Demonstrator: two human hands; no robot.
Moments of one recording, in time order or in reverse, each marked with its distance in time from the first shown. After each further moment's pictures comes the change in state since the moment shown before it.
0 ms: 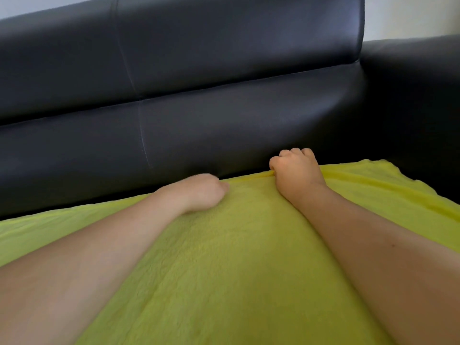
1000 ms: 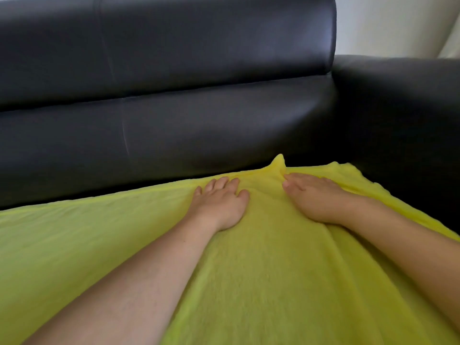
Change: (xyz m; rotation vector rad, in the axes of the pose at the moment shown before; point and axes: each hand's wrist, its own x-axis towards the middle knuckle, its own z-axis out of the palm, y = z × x) left_hand -0.011 0.069 0.045 -0.036 0.076 -0.010; right_hand -0.070 0.053 -0.059 0.407 -0.538 0.149
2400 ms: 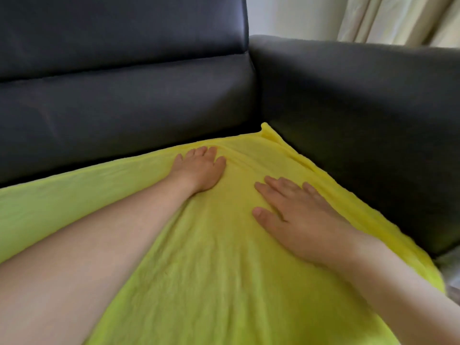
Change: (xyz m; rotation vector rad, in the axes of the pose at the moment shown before) left_hand -0.011 0.091 0.013 0.099 0.023 0.150; right_hand -0.191 0.033 0.001 -0.048 0.017 0.034
